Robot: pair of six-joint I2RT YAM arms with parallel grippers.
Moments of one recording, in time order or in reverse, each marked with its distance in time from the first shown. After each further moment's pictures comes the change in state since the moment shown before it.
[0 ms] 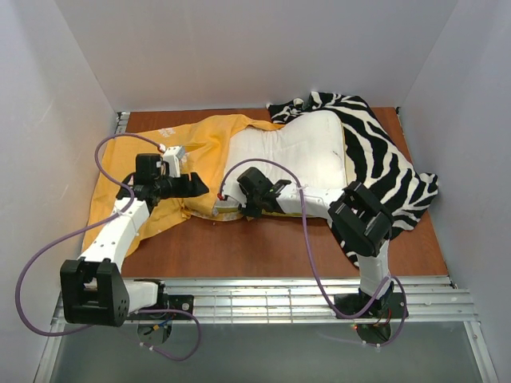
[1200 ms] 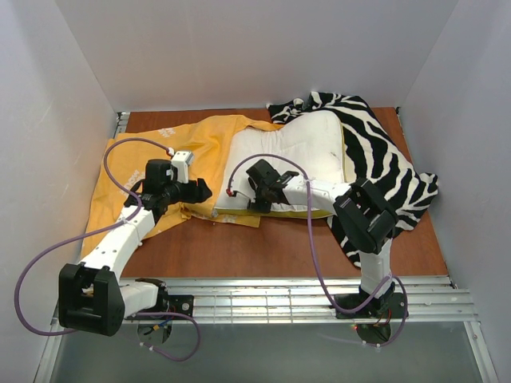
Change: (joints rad) left arm -0.109 -0.063 -0.122 0.121 -0.163 0.031; right arm -0.083 -0.006 0.024 -0.123 -0.066 -0.092
